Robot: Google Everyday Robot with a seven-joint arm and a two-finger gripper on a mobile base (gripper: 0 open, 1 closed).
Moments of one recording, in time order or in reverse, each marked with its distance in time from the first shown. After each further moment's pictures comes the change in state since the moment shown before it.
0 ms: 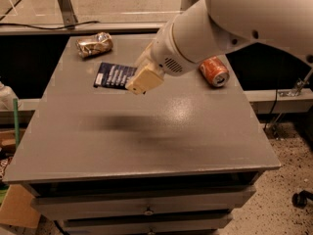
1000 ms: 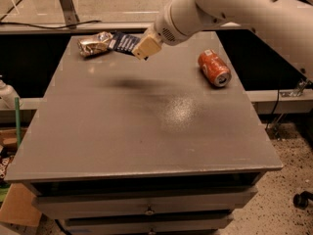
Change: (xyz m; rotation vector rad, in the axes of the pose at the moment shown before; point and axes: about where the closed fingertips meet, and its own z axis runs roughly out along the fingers) arm 0.010 -0.131 0.057 0.132 -0.034 0.110
